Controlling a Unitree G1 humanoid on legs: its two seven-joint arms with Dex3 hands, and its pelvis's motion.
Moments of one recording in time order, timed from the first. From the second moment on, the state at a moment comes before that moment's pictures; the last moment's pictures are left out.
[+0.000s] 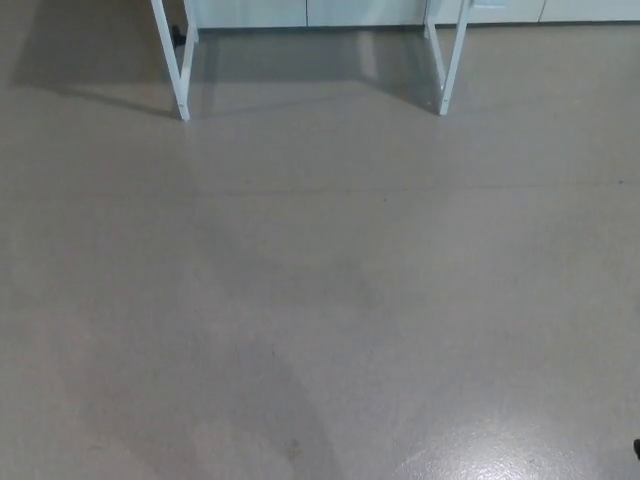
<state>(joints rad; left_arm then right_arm) 0.09 0.41 0.33 0.99 -0.11 -0.12 -0.34 0.18 -0.33 -0.21 0.66 0.03 -0.15 0.16</state>
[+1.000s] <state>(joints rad) 0.14 0.45 0.25 1.03 -0.09 -0.21 -0.36 0.30 -0.32 -0.20 0.77 0.03 -0.30 0.14</state>
